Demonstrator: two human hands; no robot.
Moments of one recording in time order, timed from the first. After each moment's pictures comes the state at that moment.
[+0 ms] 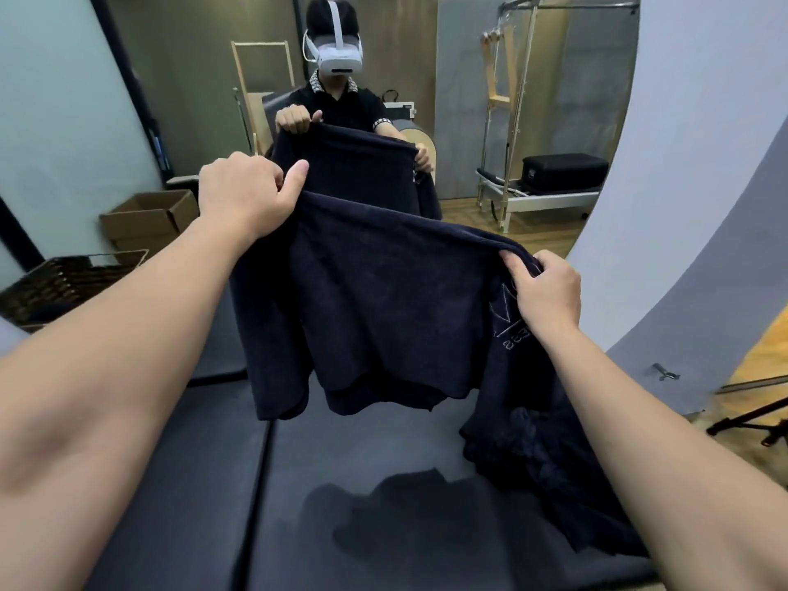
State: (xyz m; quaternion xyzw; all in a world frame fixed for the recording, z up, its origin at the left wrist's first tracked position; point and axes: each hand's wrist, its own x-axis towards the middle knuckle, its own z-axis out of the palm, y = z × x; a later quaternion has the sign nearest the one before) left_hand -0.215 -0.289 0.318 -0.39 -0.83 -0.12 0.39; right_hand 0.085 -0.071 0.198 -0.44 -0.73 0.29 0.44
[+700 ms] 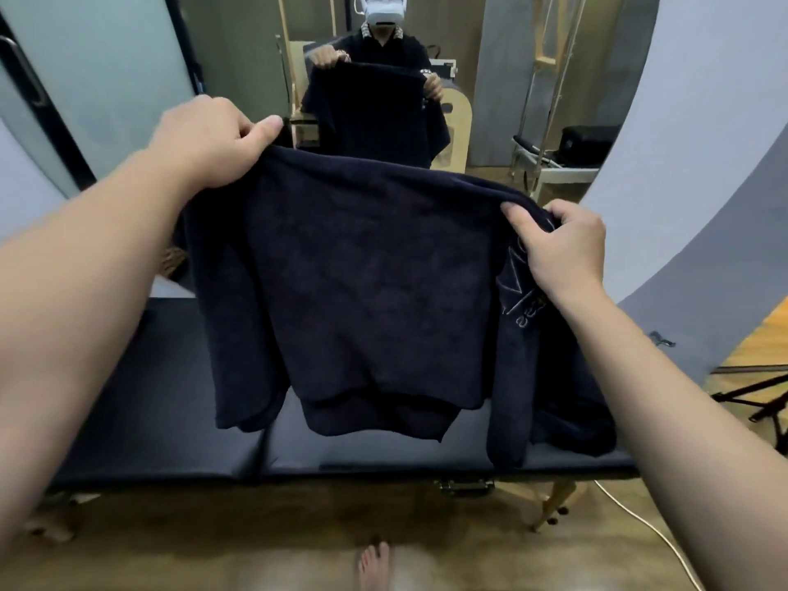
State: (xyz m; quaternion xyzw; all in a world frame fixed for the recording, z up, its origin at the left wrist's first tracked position) left_hand -0.095 -0.443 0.334 -0.37 -0.89 -0.08 0.24; right_hand 0.210 -0.184 0.230 -0.30 -0.77 0.30 0.47
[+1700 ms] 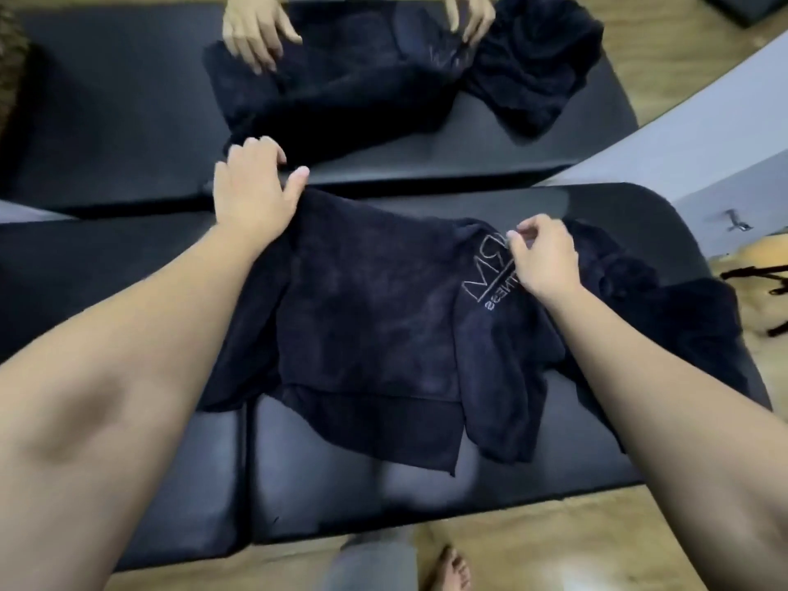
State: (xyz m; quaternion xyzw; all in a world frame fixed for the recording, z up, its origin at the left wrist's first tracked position) left_hand -0.361 -0.248 -0.050 -0.36 -0.92 -0.11 0.05; right_hand -0.046 -0.021 -0.080 -0.50 -0.82 0.25 0.10
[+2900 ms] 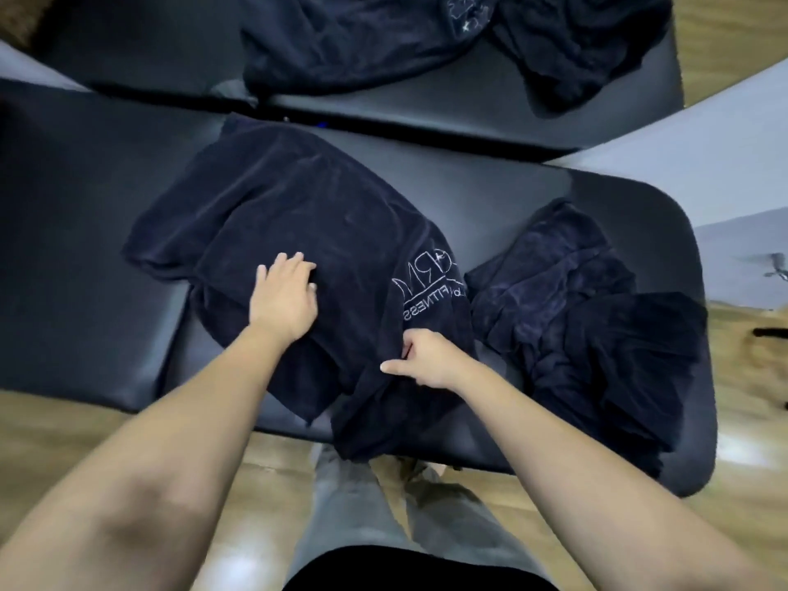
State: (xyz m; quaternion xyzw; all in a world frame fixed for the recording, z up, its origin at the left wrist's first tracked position) left_hand -0.108 -0.301 -0.168 -0.25 -0.95 -0.06 -0.17; right_hand 0.069 -0.107 -0.147 -0.23 -0.81 0.43 -0.33
